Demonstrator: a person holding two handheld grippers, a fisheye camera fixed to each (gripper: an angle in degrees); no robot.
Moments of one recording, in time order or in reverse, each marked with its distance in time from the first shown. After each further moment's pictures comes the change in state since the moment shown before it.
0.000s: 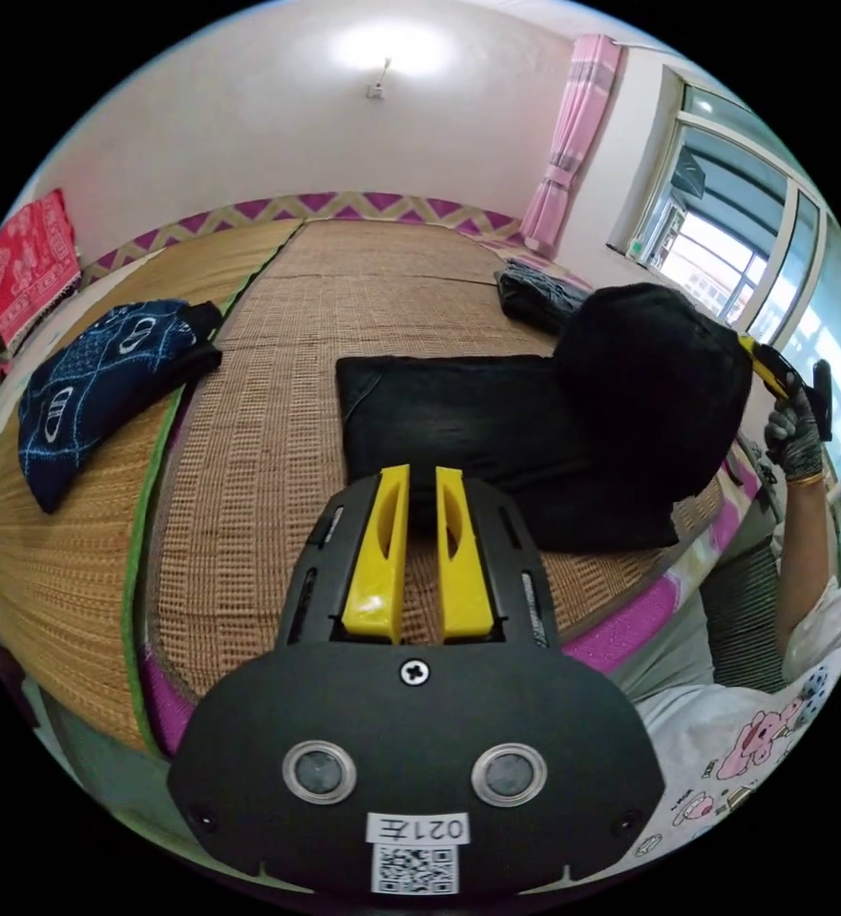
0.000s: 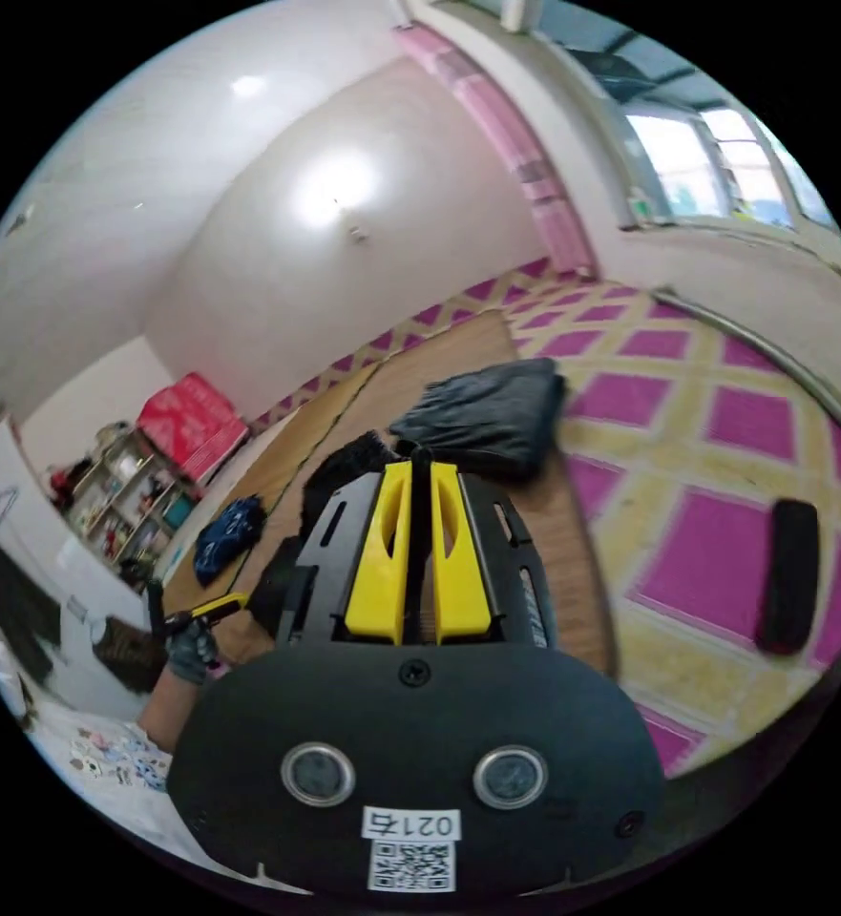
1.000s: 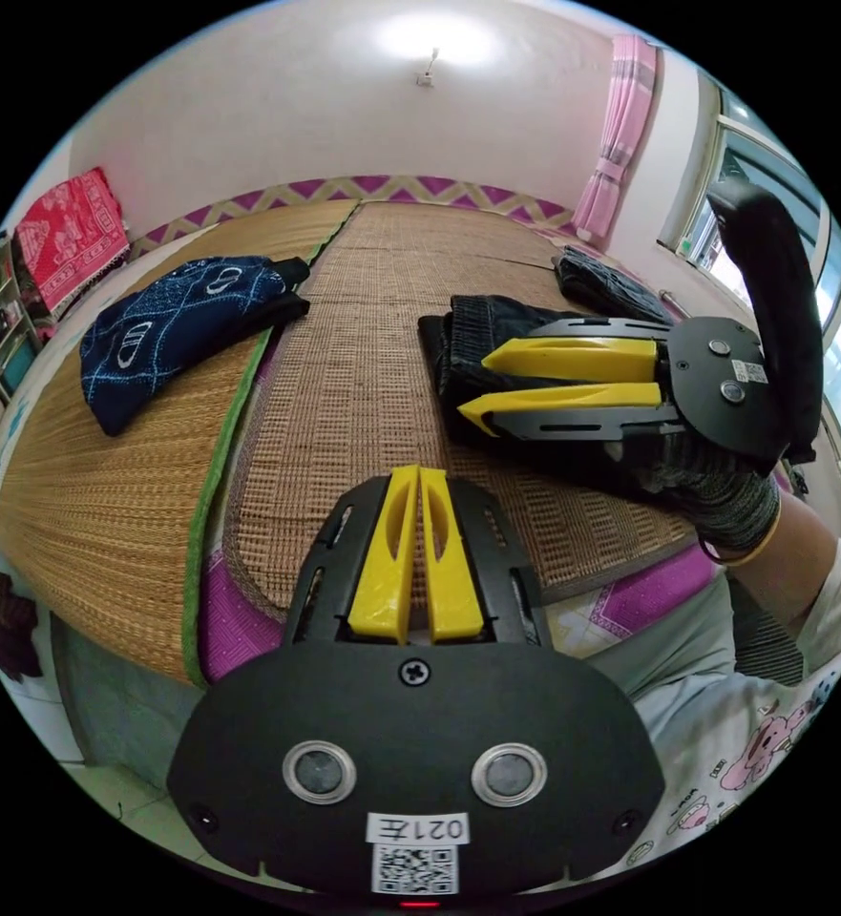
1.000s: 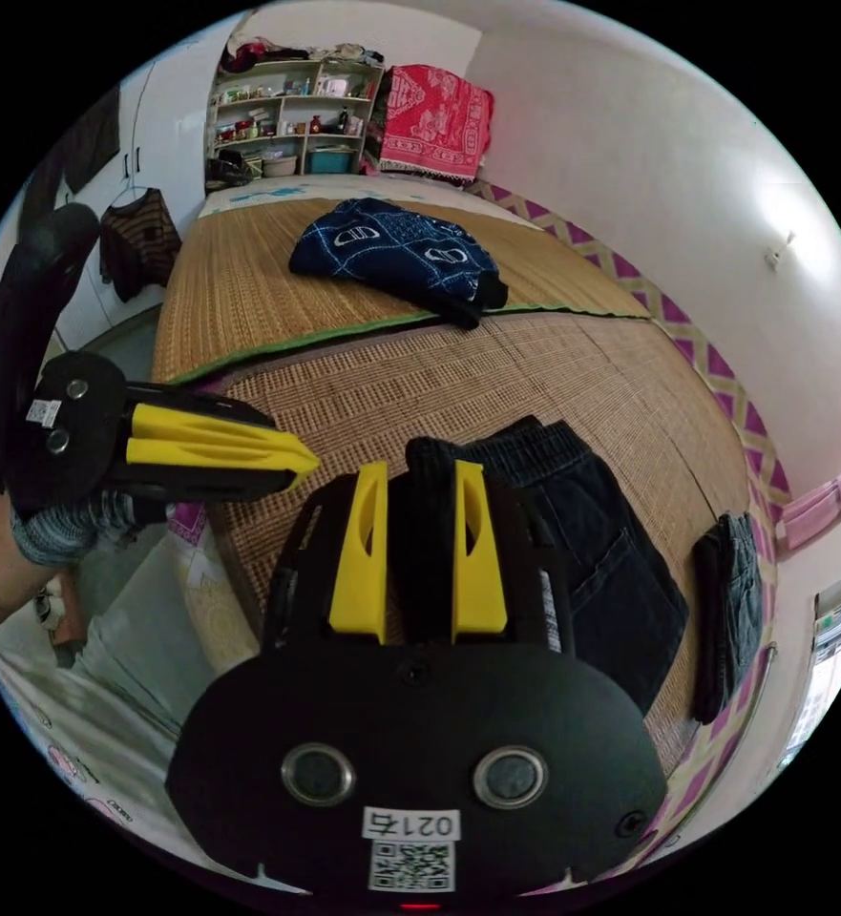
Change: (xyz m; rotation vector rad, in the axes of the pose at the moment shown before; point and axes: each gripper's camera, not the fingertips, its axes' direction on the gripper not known) left arm -0.055 0.033 -0.048 -0.047 -0.123 -0.085; right arm -0.464 0.350 0.374 -0.500 -0.014 -1.081
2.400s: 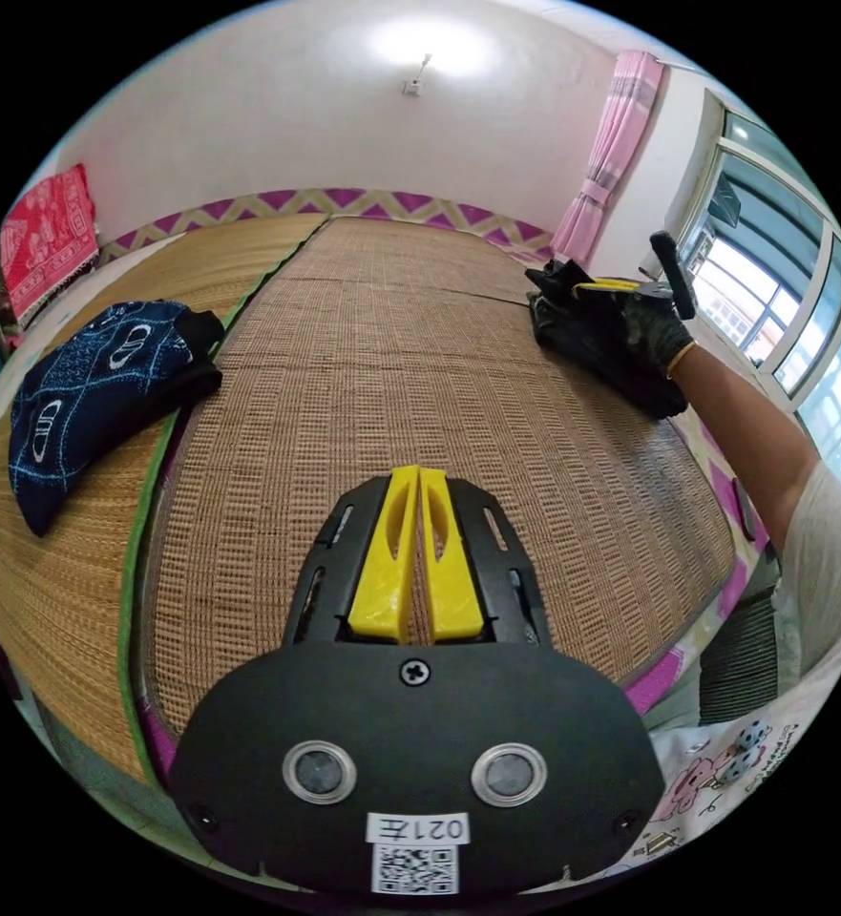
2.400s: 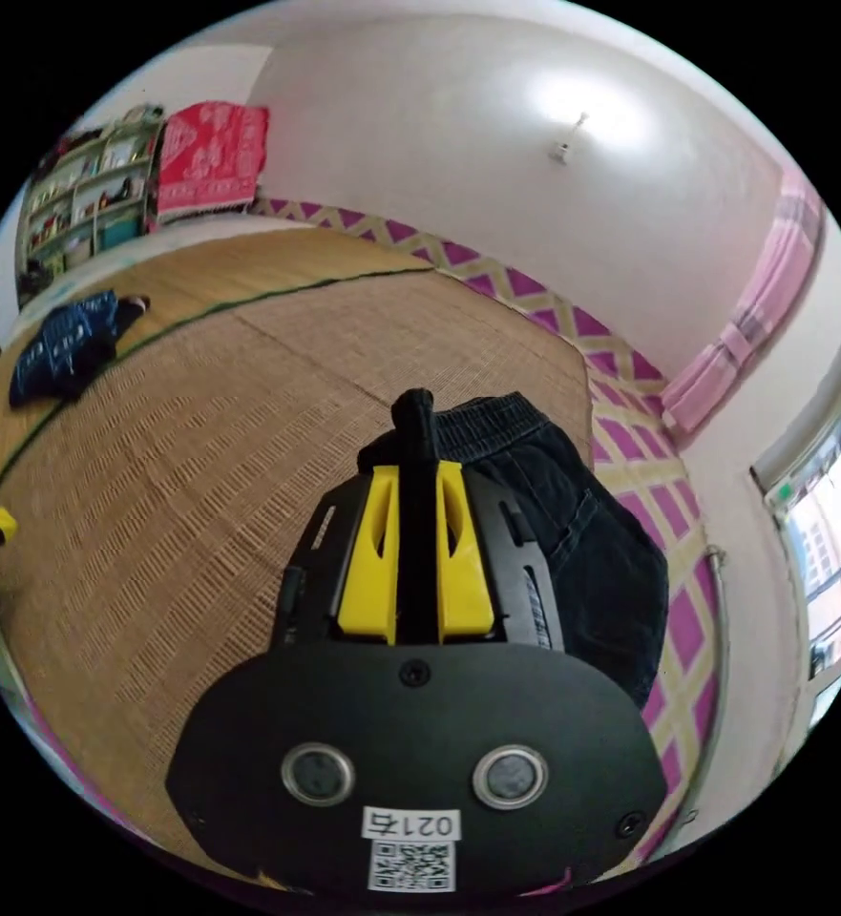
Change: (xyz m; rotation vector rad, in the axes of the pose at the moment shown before) left arm 0.003 -0.154 -0.013 0.063 0.113 -0.020; right arm 0.436 0.005 0.094 0.063 0.302 0.379
